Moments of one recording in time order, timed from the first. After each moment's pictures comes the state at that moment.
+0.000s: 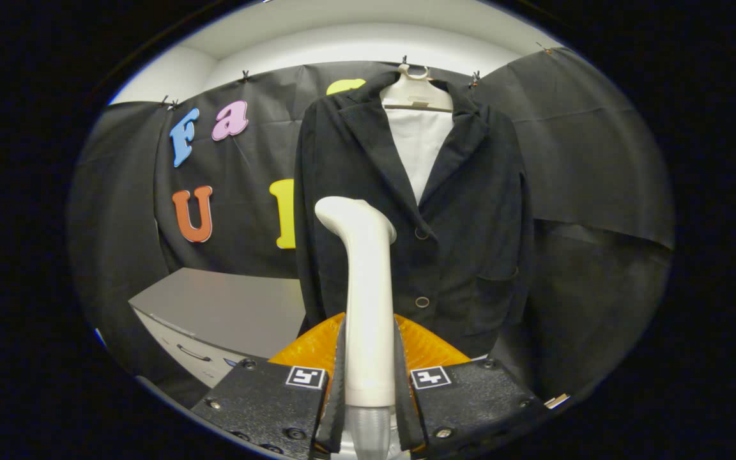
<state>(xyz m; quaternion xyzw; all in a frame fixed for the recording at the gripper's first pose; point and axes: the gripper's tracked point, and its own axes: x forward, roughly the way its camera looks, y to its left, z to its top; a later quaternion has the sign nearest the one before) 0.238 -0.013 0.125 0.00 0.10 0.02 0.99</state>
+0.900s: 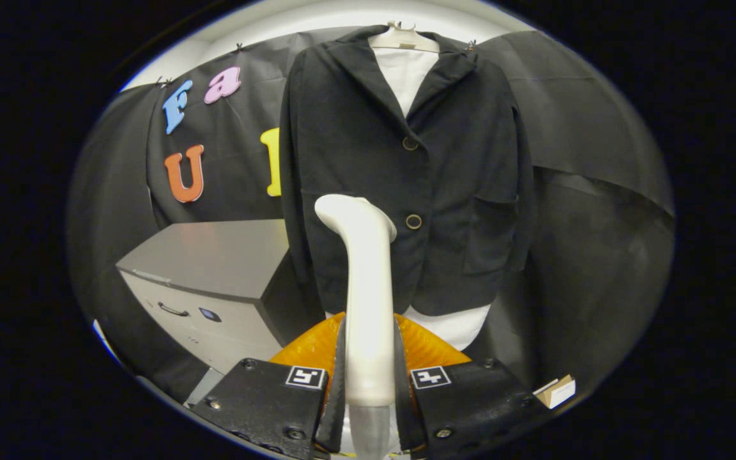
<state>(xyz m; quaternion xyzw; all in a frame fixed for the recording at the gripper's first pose) 0.234 -0.028 0.016 0.00 0.19 0.01 0.98</state>
